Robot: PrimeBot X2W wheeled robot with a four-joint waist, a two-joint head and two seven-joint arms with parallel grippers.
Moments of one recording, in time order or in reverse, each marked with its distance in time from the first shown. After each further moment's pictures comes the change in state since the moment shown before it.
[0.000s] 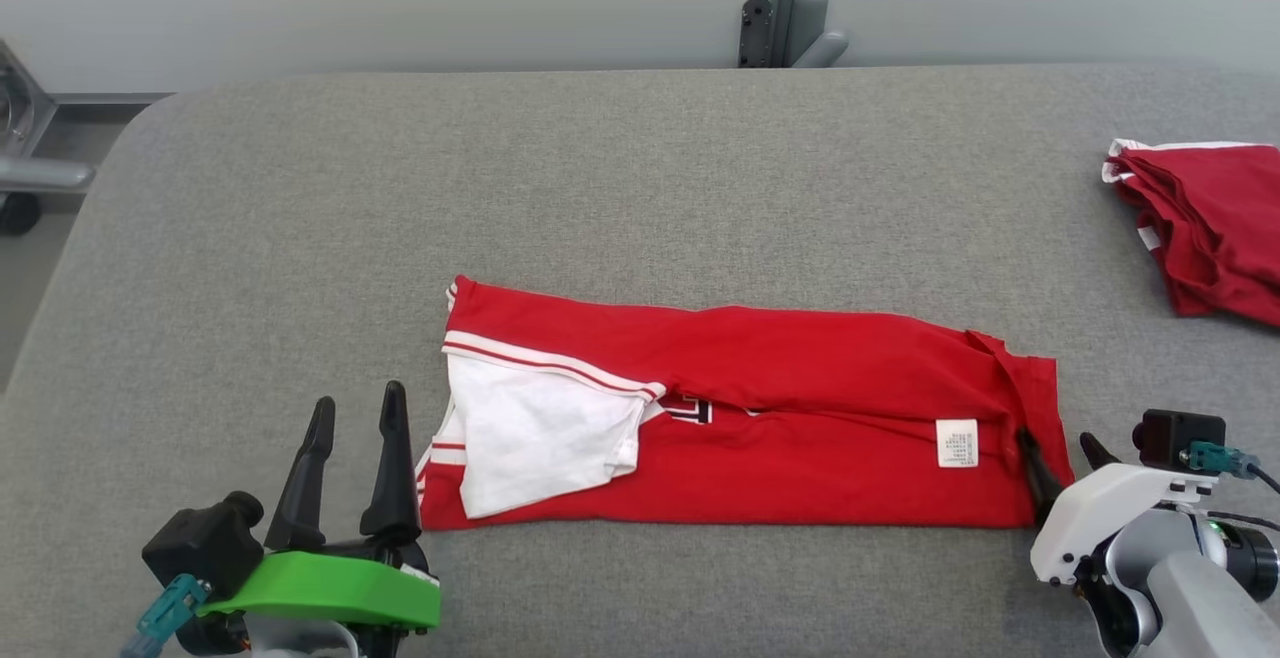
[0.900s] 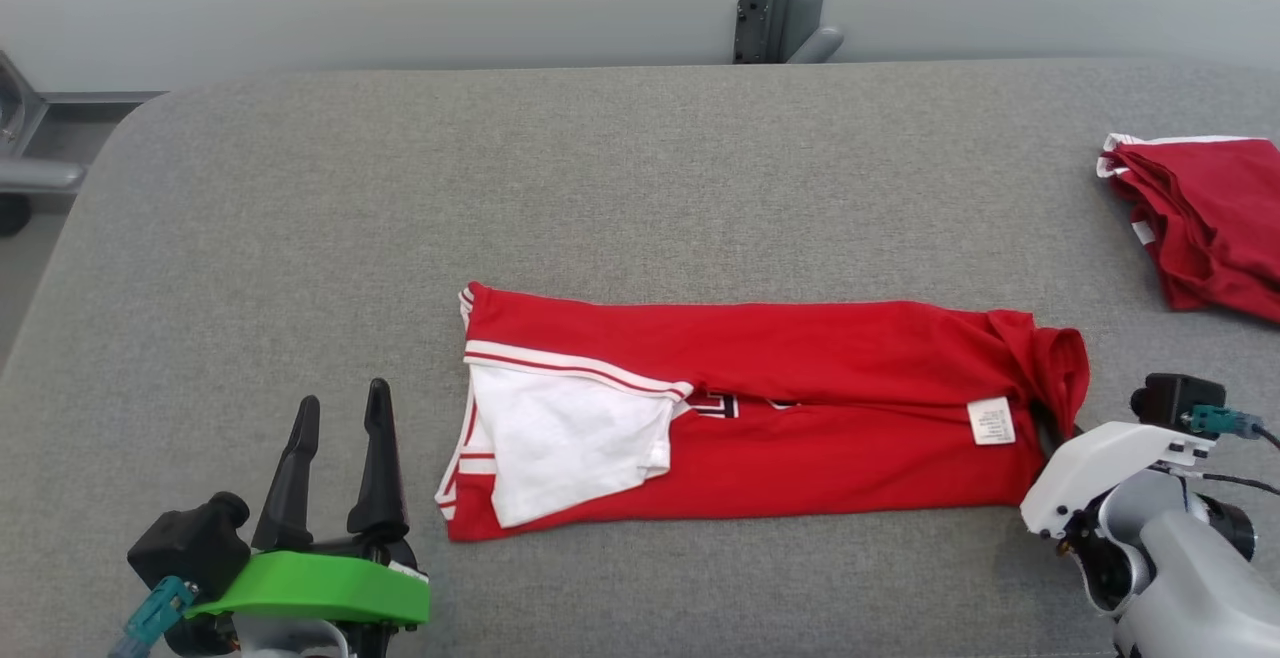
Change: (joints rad) left arm 0.004 -0.010 0.034 0.002 0.009 -0.007 0.000; right arm -0.125 0.009 0.067 0.159 0.173 0.000 -0.007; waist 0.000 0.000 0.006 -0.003
